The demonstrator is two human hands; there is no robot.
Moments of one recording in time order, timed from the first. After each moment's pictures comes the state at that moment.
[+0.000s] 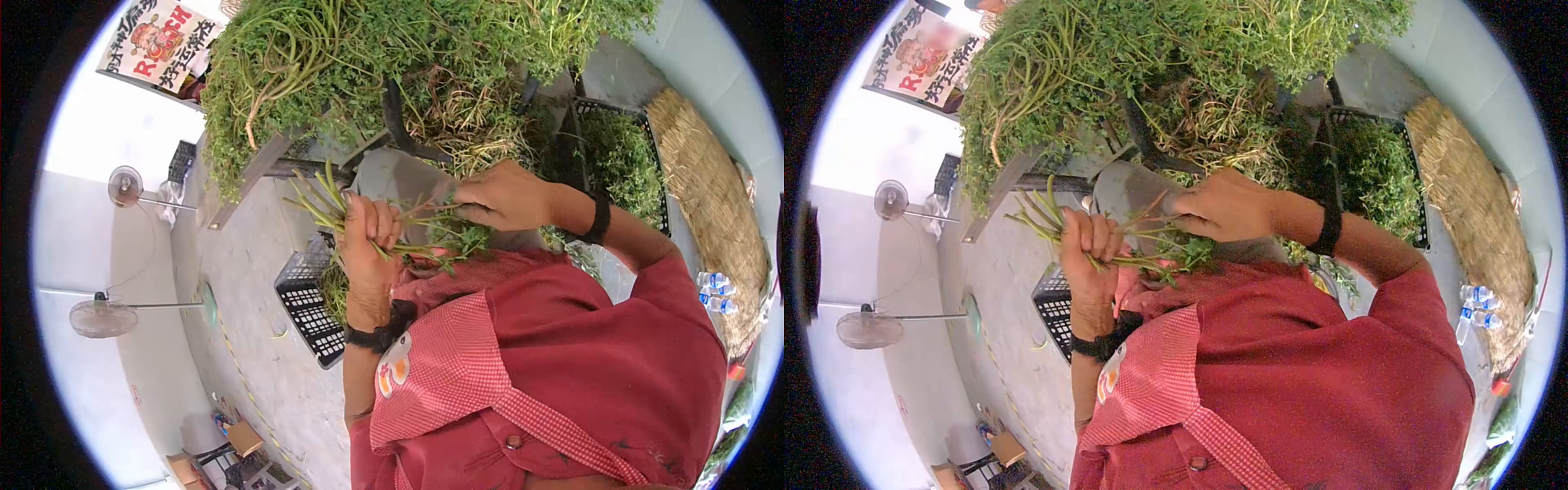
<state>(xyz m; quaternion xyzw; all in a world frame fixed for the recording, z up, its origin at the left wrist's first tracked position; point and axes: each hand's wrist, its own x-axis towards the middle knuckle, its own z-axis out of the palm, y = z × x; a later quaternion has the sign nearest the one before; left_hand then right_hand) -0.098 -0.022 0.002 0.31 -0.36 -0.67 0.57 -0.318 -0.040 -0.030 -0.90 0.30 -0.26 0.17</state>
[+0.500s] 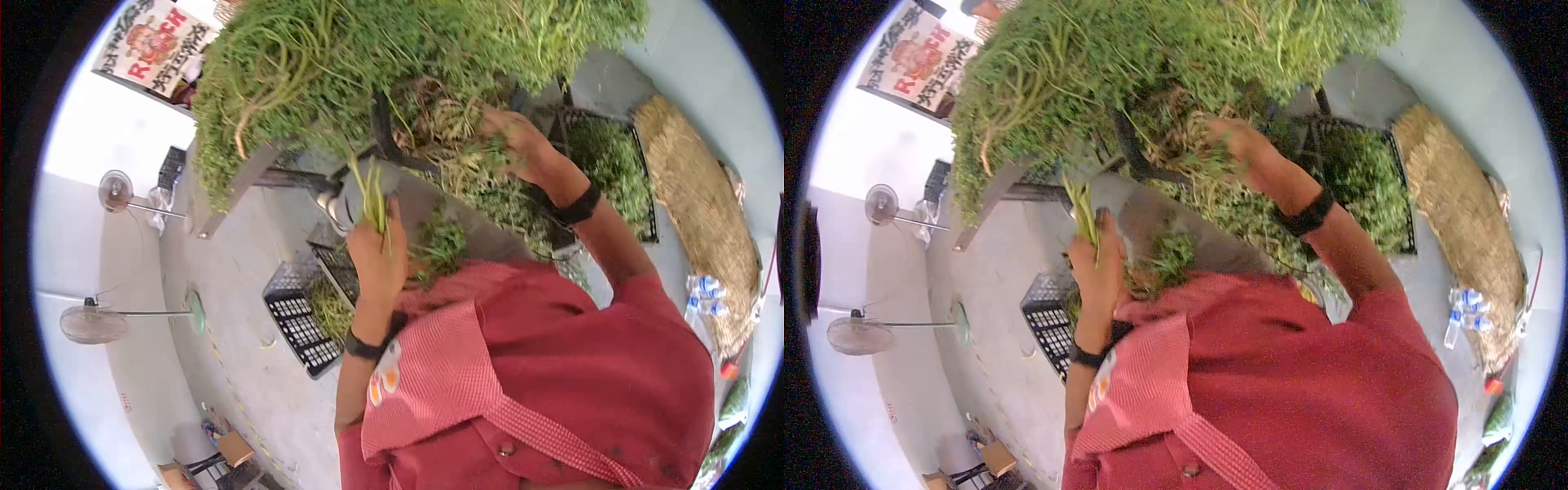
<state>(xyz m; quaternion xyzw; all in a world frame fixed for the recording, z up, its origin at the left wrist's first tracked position) -0.103 -0.025 -0.025 0.57 -0.63 -0.30 0.44 -0.361 -0.086 -0.036 -0.33 0.40 -0.53 0.67</state>
